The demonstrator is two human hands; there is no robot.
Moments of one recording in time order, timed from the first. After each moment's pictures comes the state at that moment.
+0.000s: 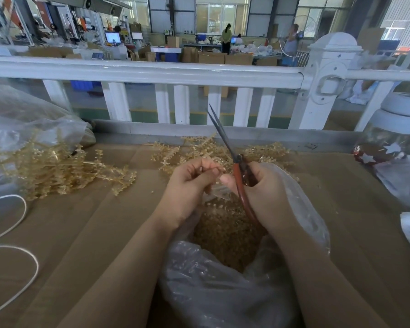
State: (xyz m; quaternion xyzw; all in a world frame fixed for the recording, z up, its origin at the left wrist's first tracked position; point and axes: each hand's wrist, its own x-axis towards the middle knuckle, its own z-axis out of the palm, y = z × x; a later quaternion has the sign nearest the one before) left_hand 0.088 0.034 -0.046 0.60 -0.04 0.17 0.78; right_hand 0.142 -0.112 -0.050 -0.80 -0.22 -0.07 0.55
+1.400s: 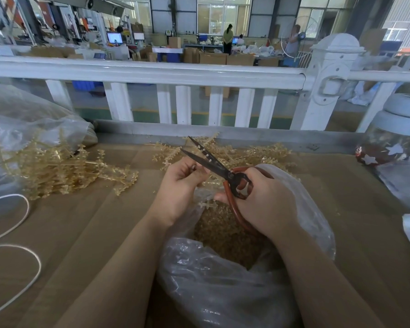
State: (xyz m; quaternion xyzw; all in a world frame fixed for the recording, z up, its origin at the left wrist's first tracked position) left_hand 0.085 0.054 -0.041 0.73 -0.05 0.24 0.64; right_hand 0.143 -0.117 -0.057 -0.89 -0.28 -0.22 0.29
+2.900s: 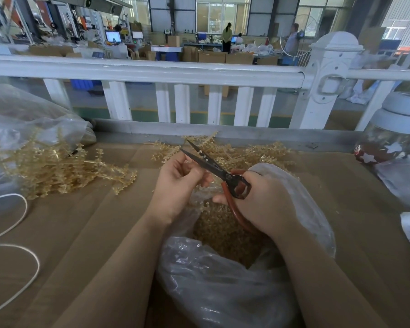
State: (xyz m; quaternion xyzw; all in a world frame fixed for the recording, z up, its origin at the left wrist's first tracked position) left_hand 0.084 0.052 -0.043 0.68 -0.02 0.26 0.68; right_hand 0.147 -0.115 -0.060 -0.90 -0.27 -0.19 0.29
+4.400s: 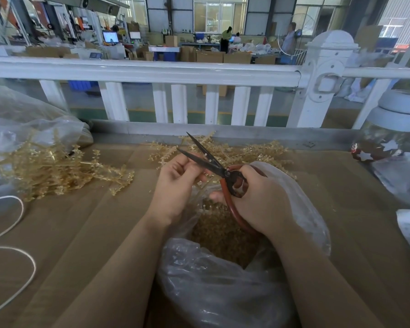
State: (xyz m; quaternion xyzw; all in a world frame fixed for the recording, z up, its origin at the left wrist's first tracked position) left_hand 0.092 0.050 -0.048 0.66 -0.05 0.26 0.70; right_hand 0.144 -0.117 -0.058 -0.88 -0.30 -0.21 0.31
